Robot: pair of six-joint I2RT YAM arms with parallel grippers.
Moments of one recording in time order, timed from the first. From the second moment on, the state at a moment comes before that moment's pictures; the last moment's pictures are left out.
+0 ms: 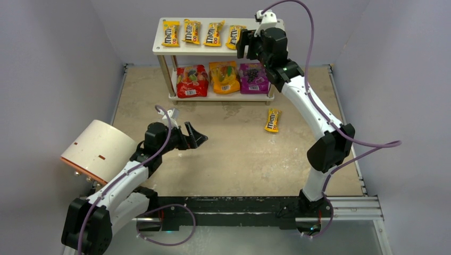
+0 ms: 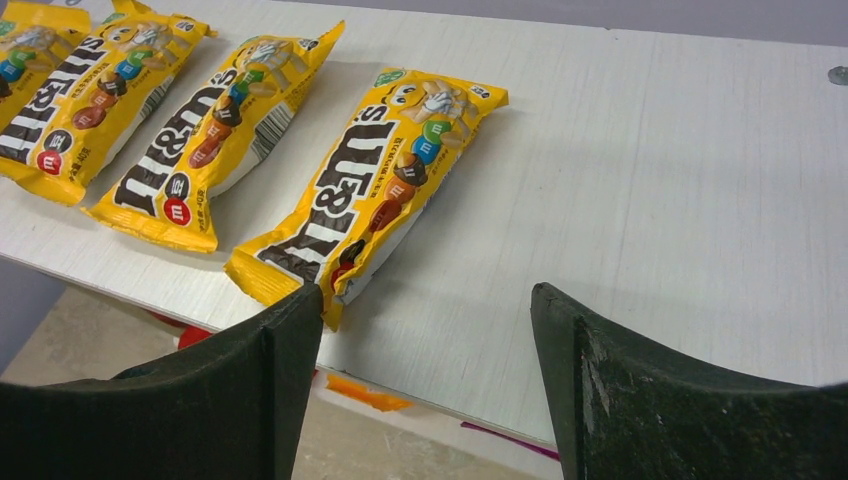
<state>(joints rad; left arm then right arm) -0.34 0.93 0.41 0.12 0.38 -0.62 0.45 1.81 1.91 -0.24 0.11 0.15</state>
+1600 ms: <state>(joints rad) -0.34 0.94 0.40 0.11 0.36 -0.65 0.32 1.24 0.66 -0.18 0.22 0.47</state>
